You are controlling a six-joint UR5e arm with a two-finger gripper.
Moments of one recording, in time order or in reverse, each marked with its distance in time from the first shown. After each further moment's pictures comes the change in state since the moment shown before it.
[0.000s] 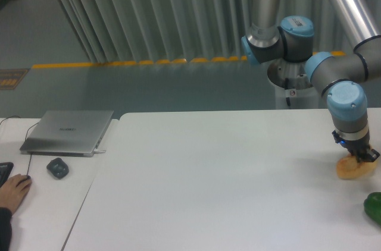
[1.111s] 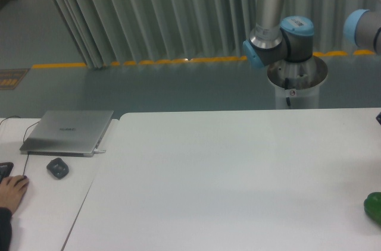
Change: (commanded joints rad) arm 0.173 0.009 0.267 0.113 -0.249 0.011
